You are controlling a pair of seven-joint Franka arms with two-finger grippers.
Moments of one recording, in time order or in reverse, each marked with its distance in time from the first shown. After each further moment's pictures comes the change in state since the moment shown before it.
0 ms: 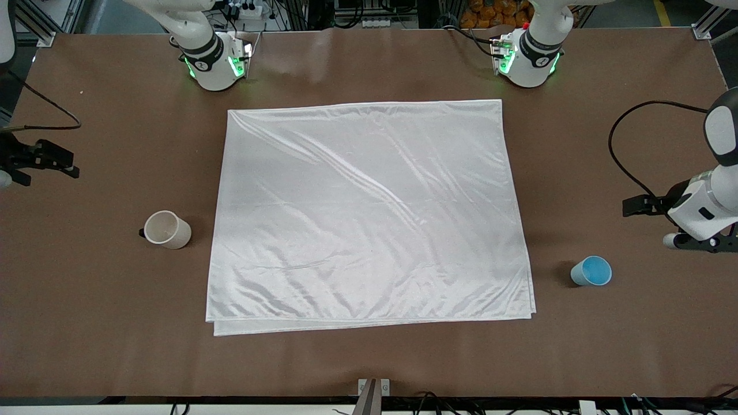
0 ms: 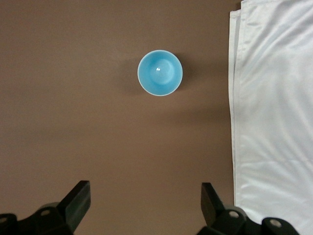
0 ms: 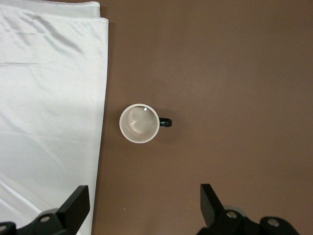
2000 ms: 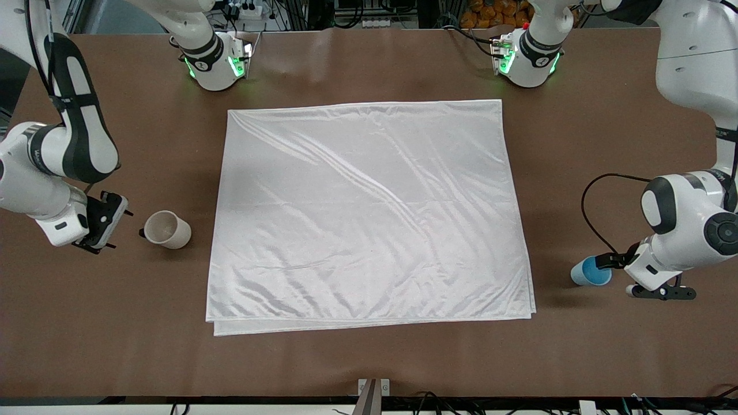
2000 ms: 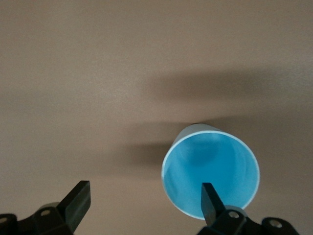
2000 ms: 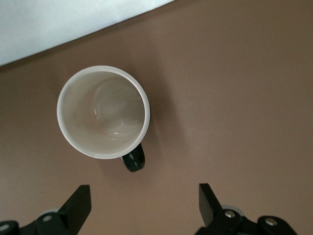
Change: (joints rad) left arm 0.057 0.342 0.003 0.002 0.000 0.459 0.000; right arm -0.036 0.317 -0.002 -0.249 0.000 0.573 -1.159
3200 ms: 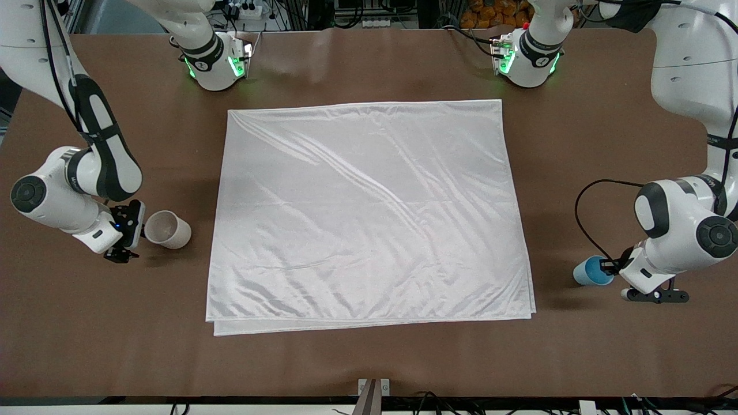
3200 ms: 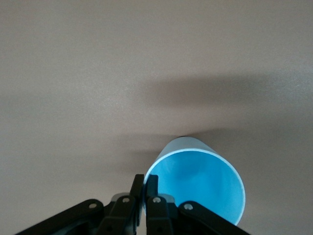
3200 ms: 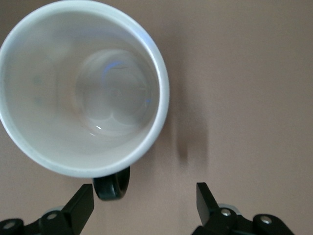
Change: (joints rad) left arm 0.001 0.031 -0.007 0.009 -0.026 0.043 0.000; right arm -0.012 0.160 0.004 -0.004 0.001 0.169 -0.285
